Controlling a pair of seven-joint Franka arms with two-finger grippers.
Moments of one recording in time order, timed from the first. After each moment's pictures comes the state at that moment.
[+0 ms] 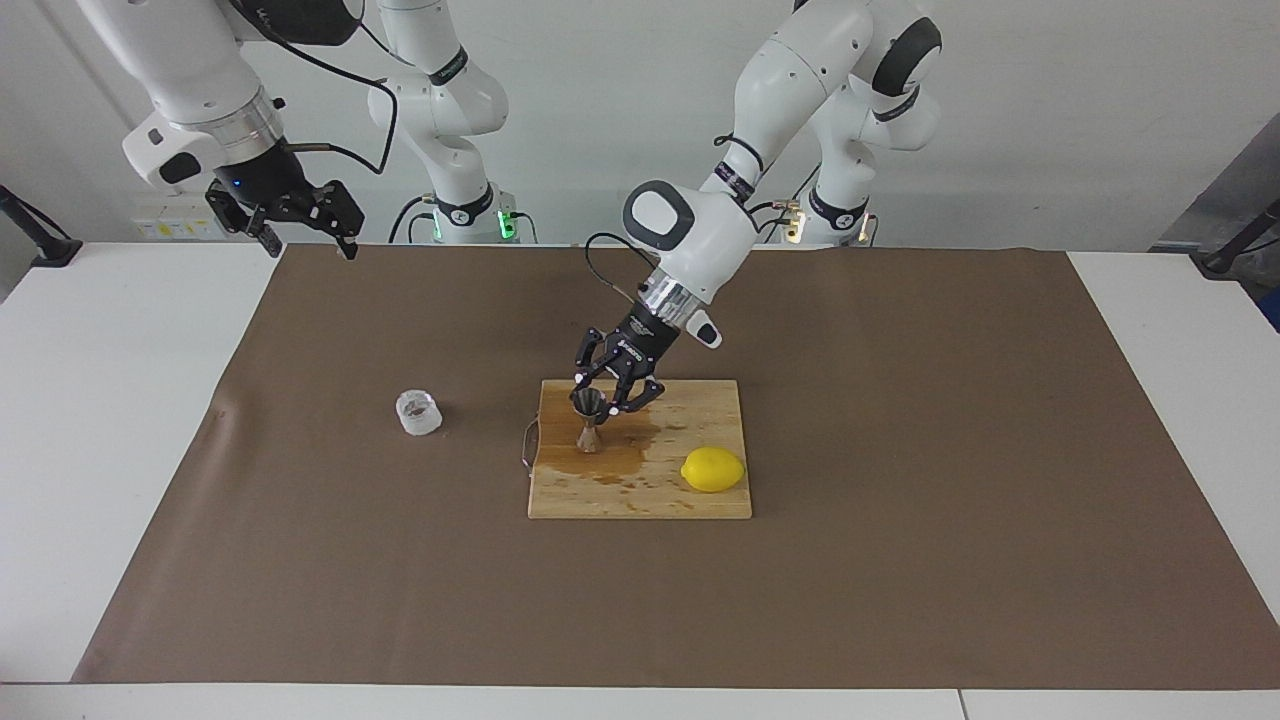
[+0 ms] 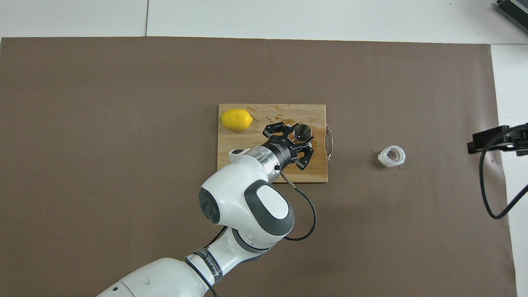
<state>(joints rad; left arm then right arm) -0.51 0.49 -0.45 -1.76 -1.48 3.24 -1.62 0.02 -0.05 -0.07 -1.60 0.01 1.49 0.01</state>
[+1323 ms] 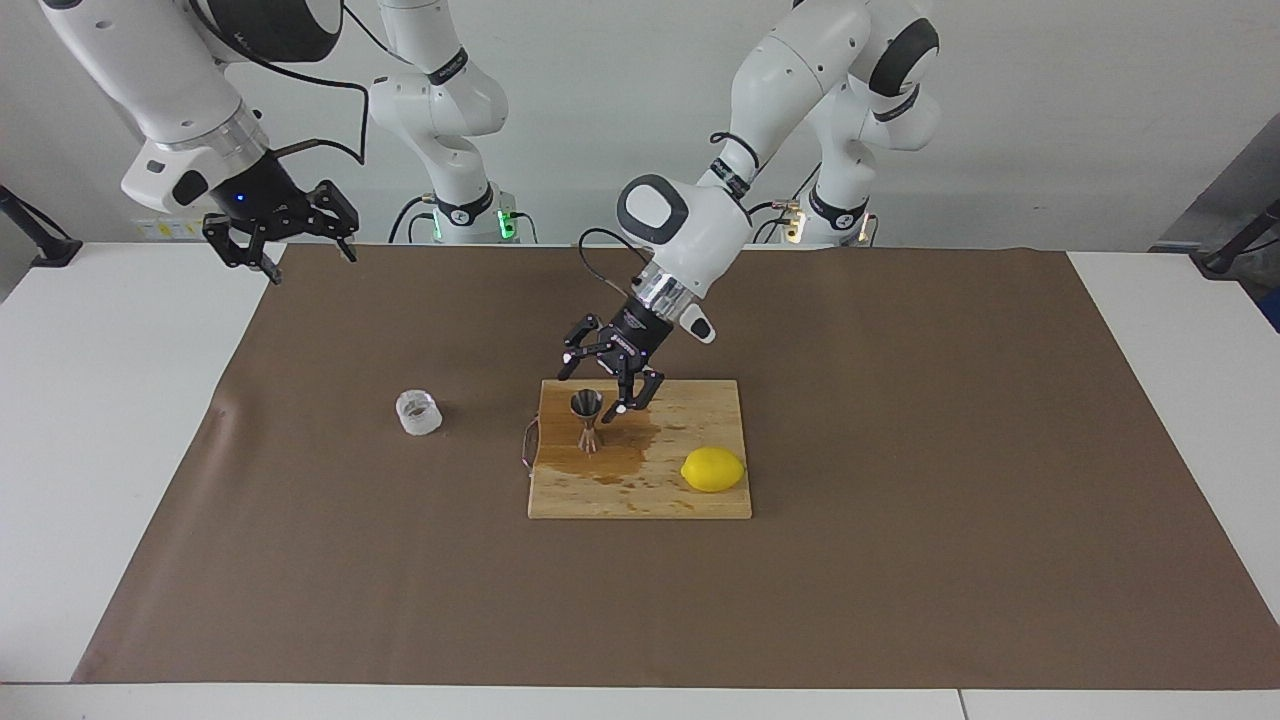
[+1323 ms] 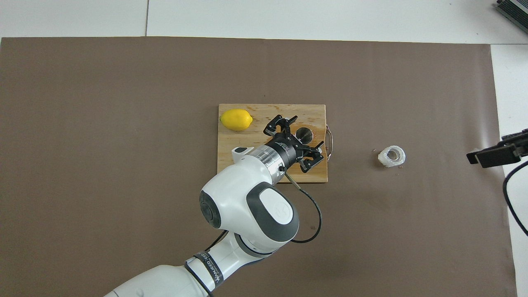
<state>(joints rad) -0.50 0.44 -0.46 -1.74 -1.47 3.25 -1.57 -0.06 -0.08 -0.08 -1.74 0.11 1.62 -0.61</state>
